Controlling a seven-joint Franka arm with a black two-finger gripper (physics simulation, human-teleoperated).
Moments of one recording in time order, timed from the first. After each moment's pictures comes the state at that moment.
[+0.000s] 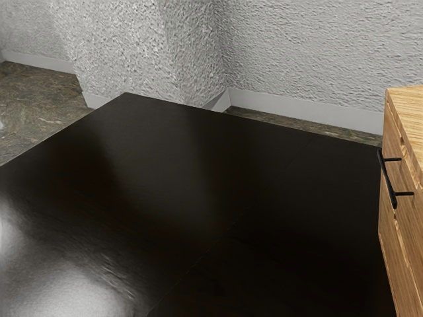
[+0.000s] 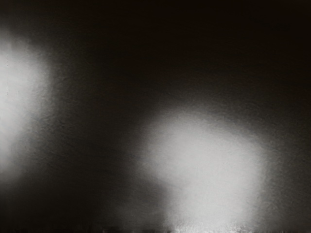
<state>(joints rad) 0.08 0.02 0.77 -1.35 -0.11 1.54 0.44</state>
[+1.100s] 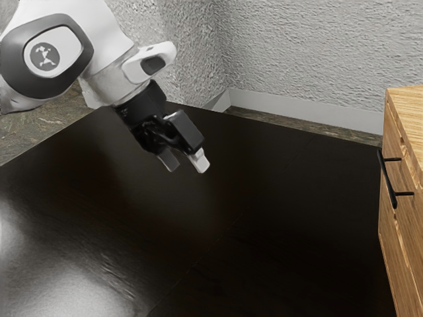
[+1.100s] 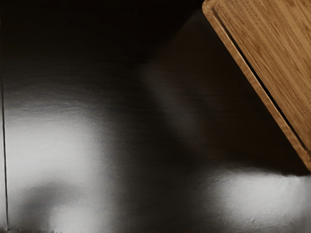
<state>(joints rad) -0.42 -0.19 0.37 -1.69 -0.27 1.68 0.04</state>
